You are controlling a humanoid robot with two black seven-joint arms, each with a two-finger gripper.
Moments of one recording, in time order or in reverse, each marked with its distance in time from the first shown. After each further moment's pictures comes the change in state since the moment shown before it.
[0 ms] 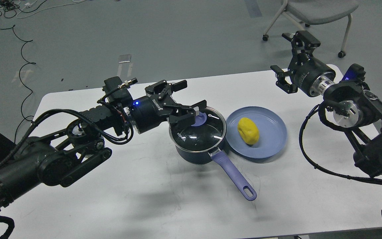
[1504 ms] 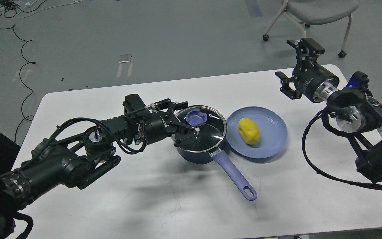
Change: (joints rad) left arm 0.000 -0.116 0.087 0.216 0.109 0.009 -0.009; right arm -0.035 0.000 0.021 -0.007 -0.002 -0.001 0.000
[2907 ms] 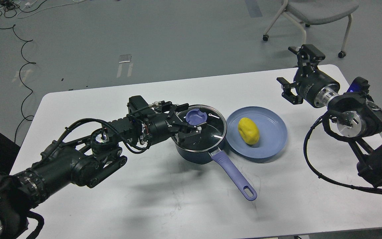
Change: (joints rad) left arm -0.006 -0.072 0.032 0.113 -0.083 0.000 0.000; right arm -0.022 -0.002 -0.002 -0.010 -0.003 0.000 0.002
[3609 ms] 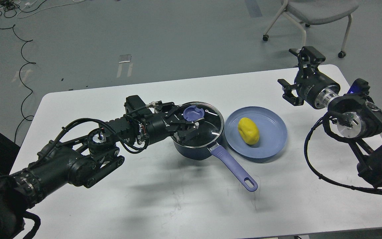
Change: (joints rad) left arm 0.001 0.025 0.002 -0.017 0.006 0.012 0.000; right arm 0.000 0.000 -0.003 -0.015 -0.001 0.000 0.002
